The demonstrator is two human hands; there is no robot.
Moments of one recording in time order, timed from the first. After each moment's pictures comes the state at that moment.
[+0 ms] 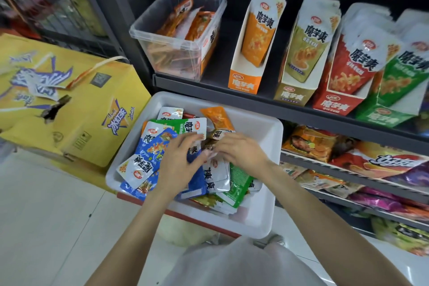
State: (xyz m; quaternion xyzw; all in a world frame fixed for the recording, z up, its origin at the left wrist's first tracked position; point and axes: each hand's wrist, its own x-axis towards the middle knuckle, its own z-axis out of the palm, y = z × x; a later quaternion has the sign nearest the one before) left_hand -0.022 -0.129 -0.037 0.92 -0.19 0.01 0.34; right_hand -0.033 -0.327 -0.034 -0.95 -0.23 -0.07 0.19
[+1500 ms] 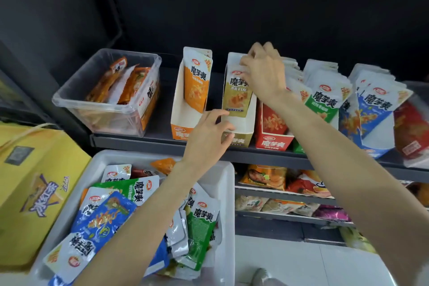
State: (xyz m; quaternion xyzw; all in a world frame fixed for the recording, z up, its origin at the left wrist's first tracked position) left_hand 0.060 -0.321 0.051 0.85 -0.42 0.13 0.29; right_hand 0.081 -0.504 0.138 -0.96 0.08 -0.25 -0.08
